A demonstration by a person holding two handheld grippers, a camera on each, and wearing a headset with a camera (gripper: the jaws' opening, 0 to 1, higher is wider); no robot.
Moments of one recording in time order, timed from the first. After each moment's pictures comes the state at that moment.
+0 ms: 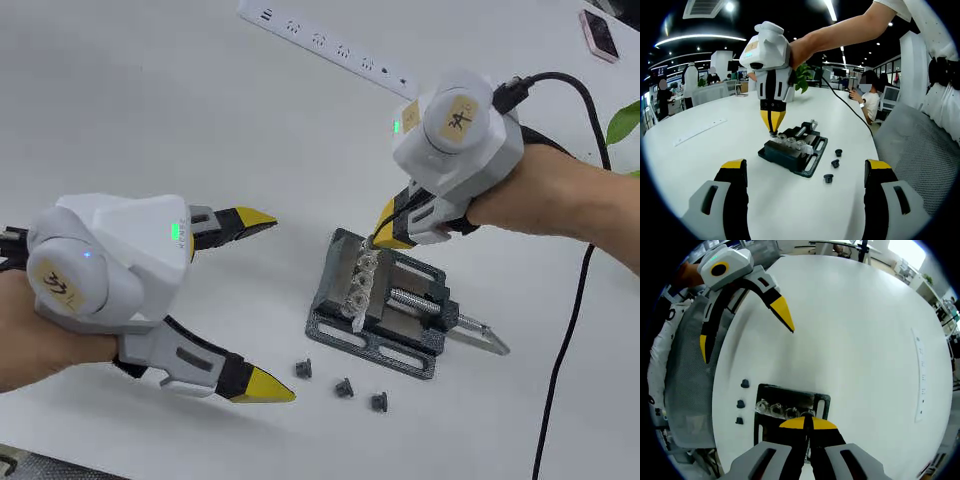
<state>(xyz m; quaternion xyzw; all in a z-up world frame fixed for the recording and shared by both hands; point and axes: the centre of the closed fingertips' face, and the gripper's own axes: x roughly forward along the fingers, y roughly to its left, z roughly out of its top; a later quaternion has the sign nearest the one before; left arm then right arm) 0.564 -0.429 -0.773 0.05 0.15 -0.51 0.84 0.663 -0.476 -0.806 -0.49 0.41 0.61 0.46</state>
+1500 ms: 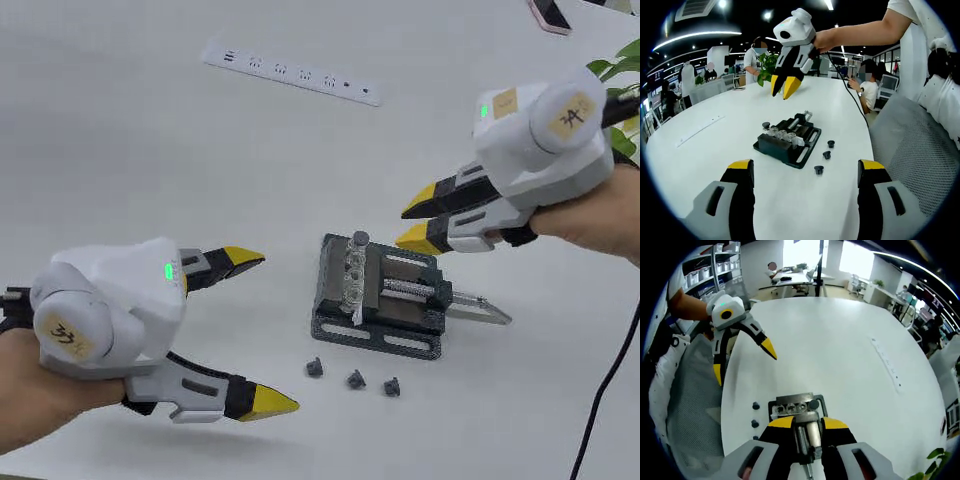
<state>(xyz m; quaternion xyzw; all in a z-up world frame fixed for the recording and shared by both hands) 0.547 -0.430 -0.776 0.09 0.19 -0.51 0.84 0.649 -0.517 -0.741 -0.33 0.35 0.58 0.66</state>
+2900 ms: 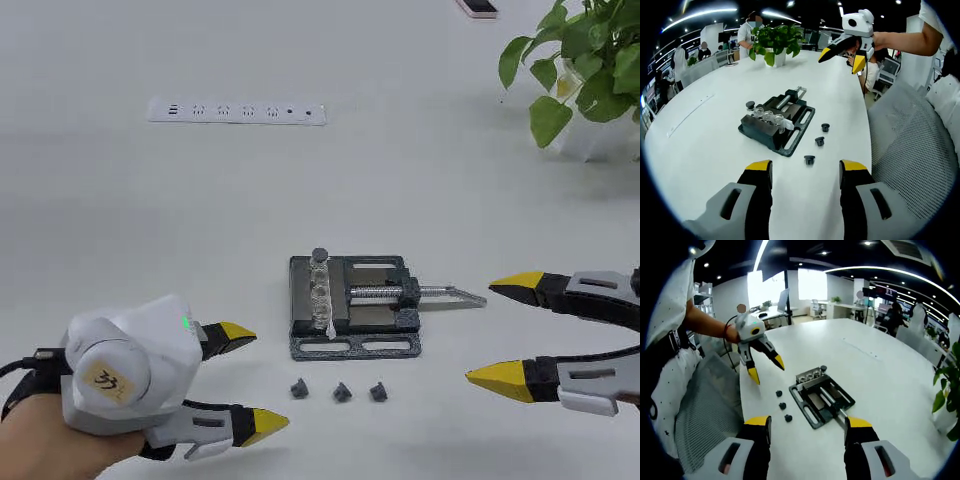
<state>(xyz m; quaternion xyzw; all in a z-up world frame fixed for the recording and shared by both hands) 0.535 -0.451 -0.806 0.13 0.30 -0.50 0.80 0.552 -0.627 -0.737 -0.16 0.29 0.51 0.79</state>
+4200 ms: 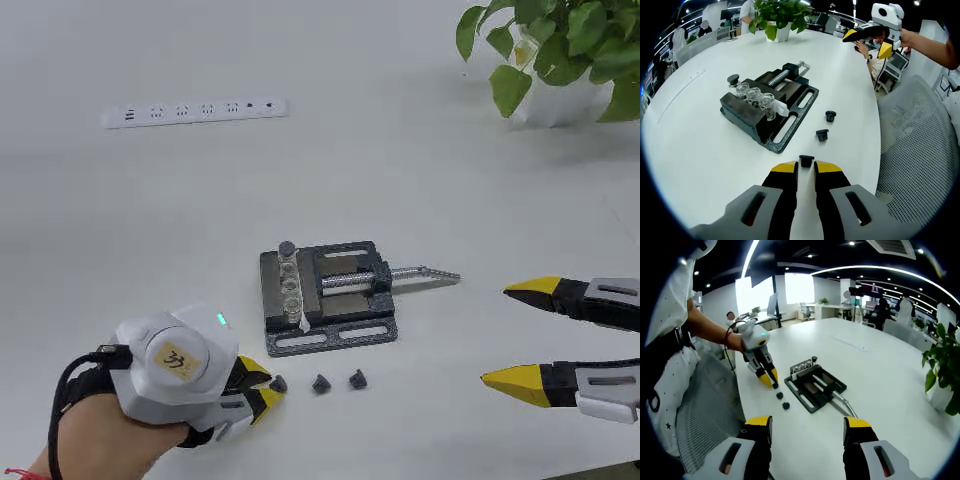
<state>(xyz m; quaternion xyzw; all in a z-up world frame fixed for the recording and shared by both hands) 0.538 -0.471 -0.857 0.14 0.40 -0.48 0.77 0.534 -0.661 -0.746 -0.13 0.30 0.47 0.82</state>
